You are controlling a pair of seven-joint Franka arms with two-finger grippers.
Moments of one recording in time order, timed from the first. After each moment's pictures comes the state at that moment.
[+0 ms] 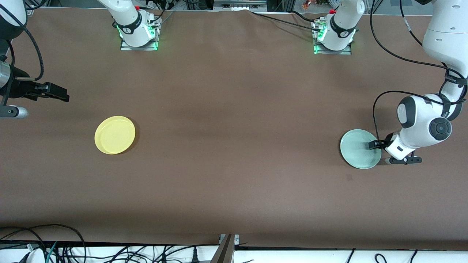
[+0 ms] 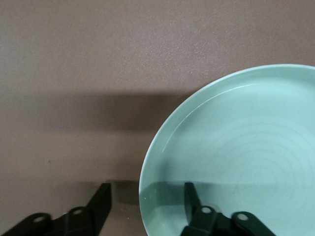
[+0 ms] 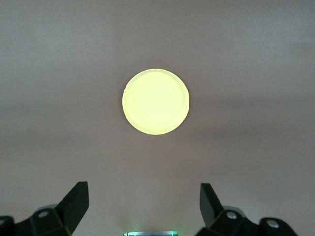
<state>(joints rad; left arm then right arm) 0.33 0.61 -0.13 -1.89 0.18 2.41 0.05 0.00 0.16 -0.01 -1.46 -0.03 1.48 0.03</state>
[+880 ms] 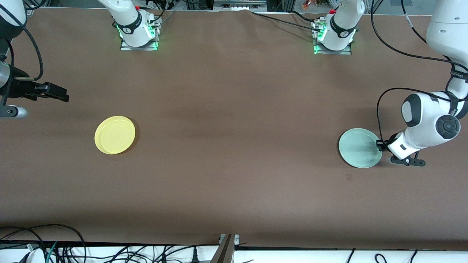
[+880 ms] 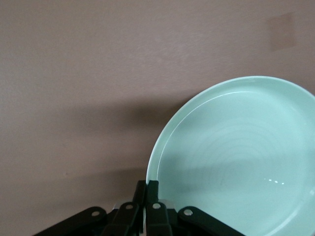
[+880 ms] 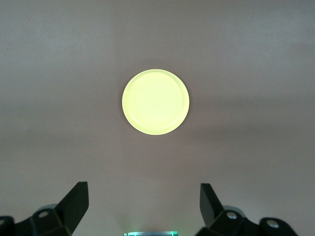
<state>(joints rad) 0.33 0.54 -0.17 -1.85 0.18 2.29 0.18 0.00 0.16 -0.01 -1.45 -0.03 1.48 0.03</state>
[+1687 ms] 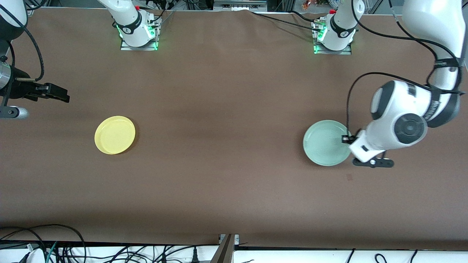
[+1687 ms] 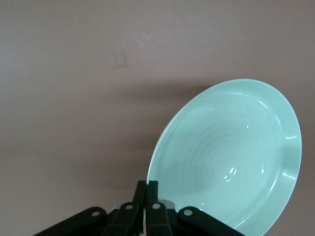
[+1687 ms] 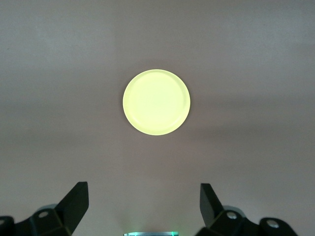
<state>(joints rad) 0.02 0.48 -0.27 -1.55 0.22 1.79 -0.28 0.00 0.17 0.00 -1.45 -0.02 1.48 0.03</state>
